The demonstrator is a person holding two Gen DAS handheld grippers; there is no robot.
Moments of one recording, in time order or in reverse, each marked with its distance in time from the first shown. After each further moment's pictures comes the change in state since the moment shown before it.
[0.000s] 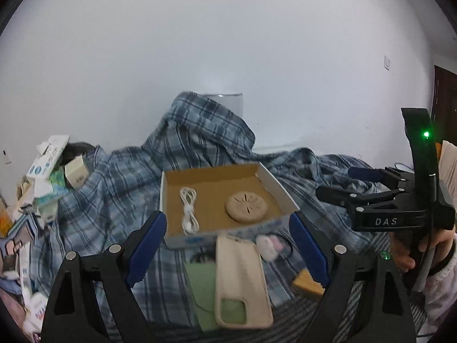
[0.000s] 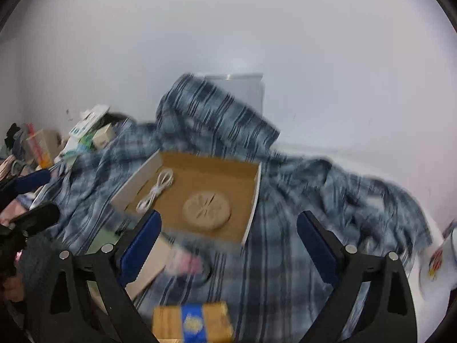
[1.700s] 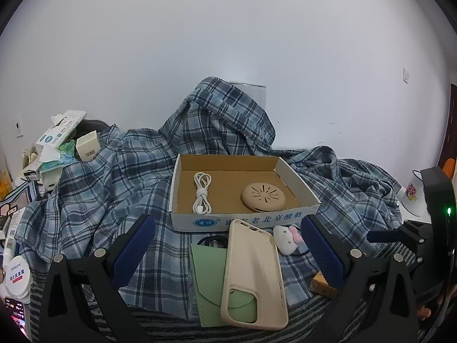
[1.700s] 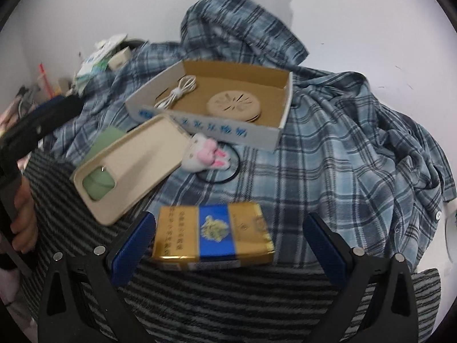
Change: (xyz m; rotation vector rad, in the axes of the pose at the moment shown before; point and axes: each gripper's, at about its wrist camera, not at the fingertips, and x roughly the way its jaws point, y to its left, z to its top) left arm 0.021 0.012 -0.039 -0.095 -0.043 0.079; right arm 0.018 0.024 -0.089 -0.059 0.288 0.082
